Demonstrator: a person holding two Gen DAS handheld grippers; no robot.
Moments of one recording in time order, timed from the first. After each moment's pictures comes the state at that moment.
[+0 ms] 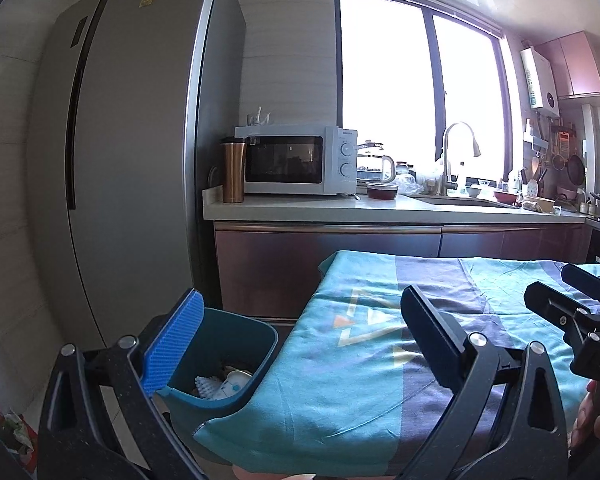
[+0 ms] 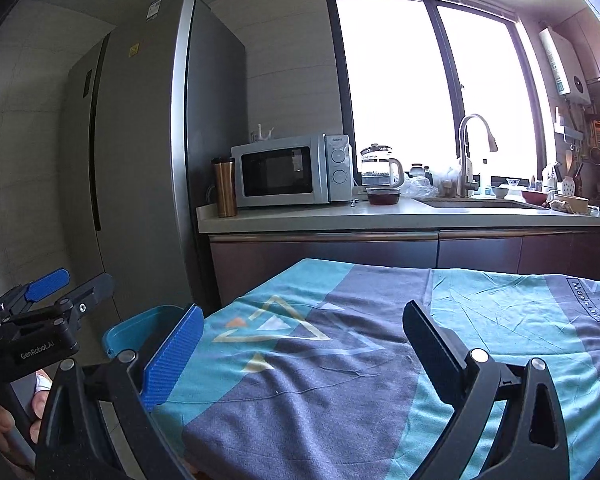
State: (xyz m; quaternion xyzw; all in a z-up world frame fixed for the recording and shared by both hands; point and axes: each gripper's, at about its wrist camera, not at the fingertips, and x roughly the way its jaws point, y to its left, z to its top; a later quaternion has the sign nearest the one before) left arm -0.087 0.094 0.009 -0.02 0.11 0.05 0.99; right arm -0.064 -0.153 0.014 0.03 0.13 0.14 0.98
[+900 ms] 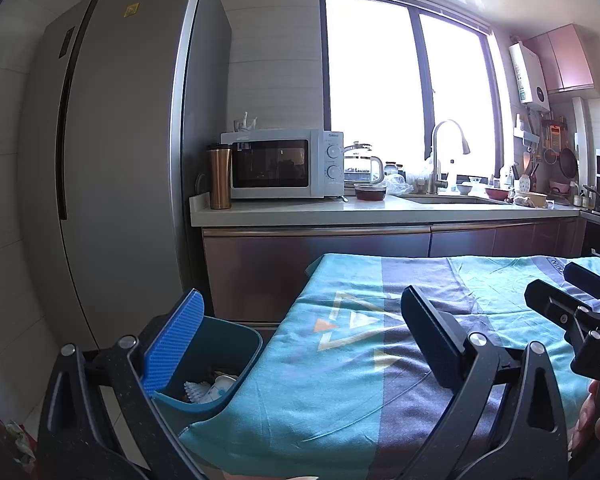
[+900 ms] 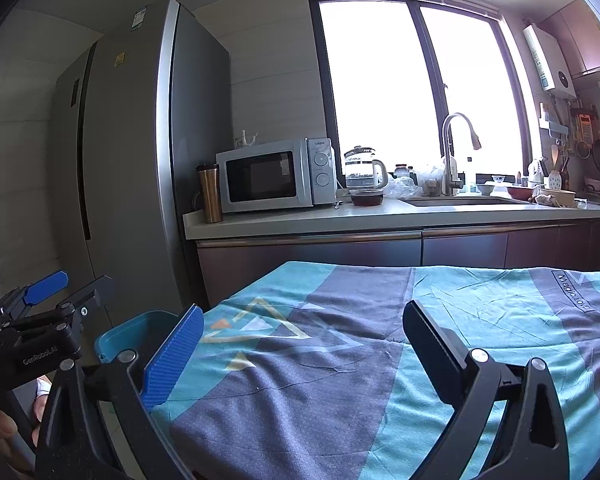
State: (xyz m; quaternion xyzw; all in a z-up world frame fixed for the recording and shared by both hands) left arm -0.082 0.075 0.011 0.00 0.10 0.03 0.99; right arm -0.070 -0.170 0.015 0.04 0.13 0.12 0.98
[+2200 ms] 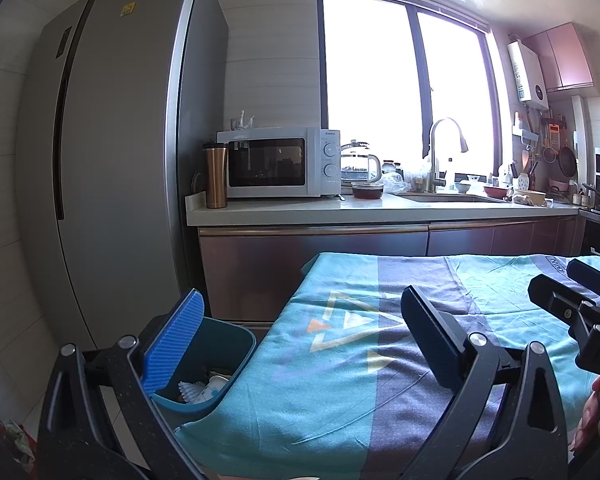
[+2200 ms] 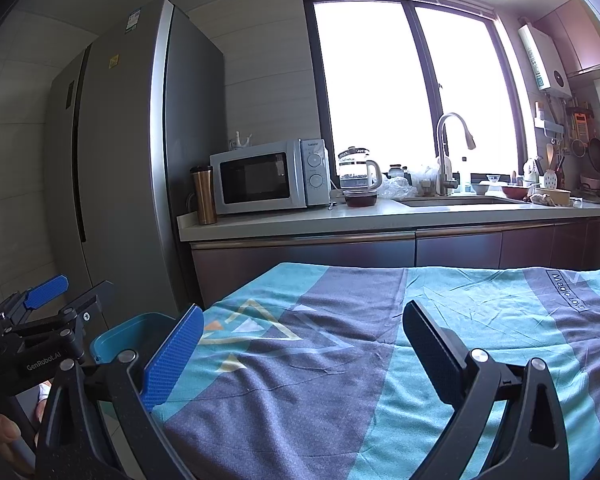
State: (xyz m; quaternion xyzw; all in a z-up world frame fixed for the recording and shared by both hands) left arm -0.078 0.070 0.010 0.00 0.10 0.03 0.99; right arm -0.067 -0.176 0.017 0.04 0.13 0.11 0.98
